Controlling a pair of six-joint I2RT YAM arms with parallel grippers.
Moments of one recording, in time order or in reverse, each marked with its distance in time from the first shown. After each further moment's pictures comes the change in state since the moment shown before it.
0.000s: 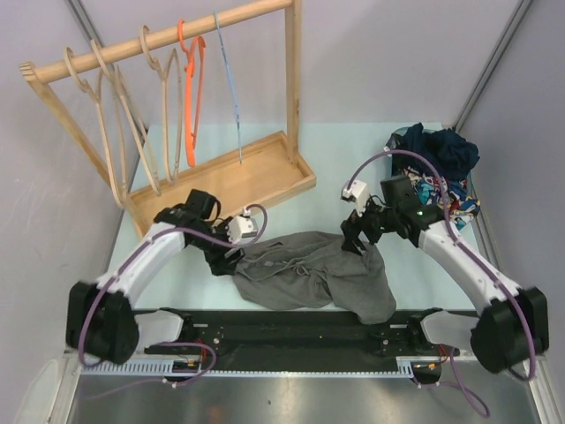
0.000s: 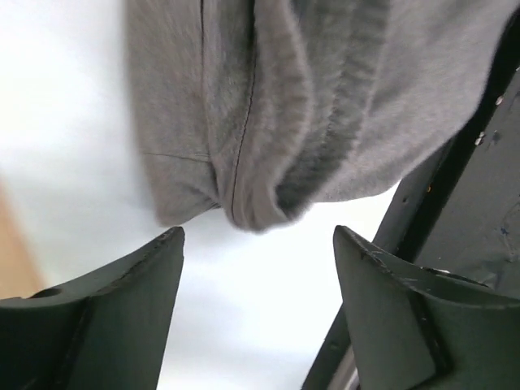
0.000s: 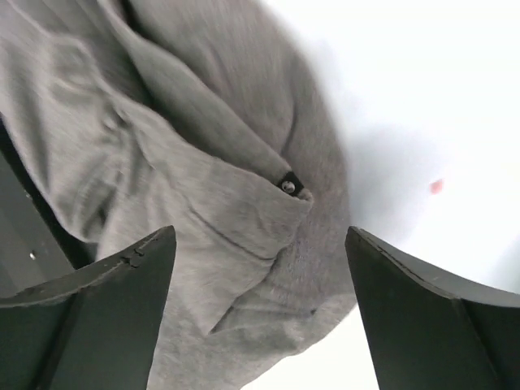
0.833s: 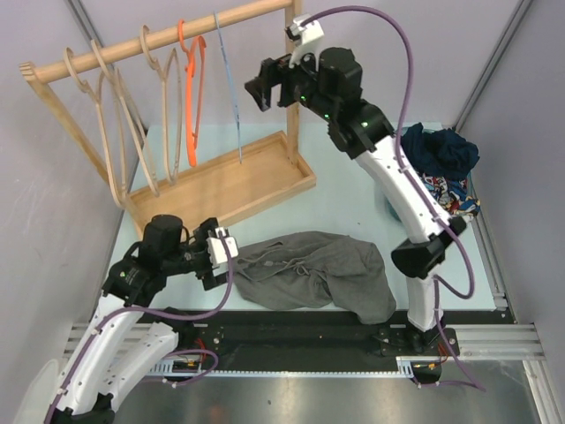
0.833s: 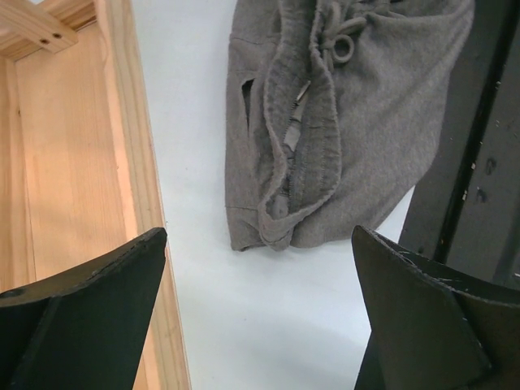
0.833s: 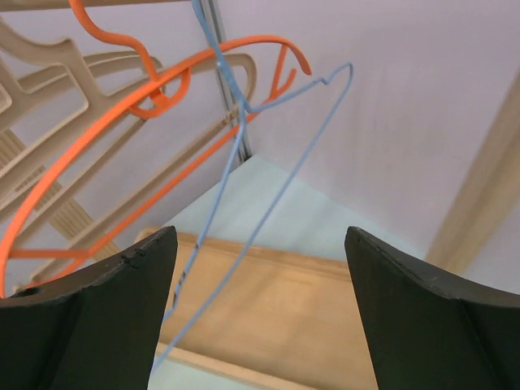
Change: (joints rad) left arm -0.113 -0.657 -0.024 0.004 0.024 -0.045; right arm 0.324 0.684 1.505 0.179 0.430 0.569
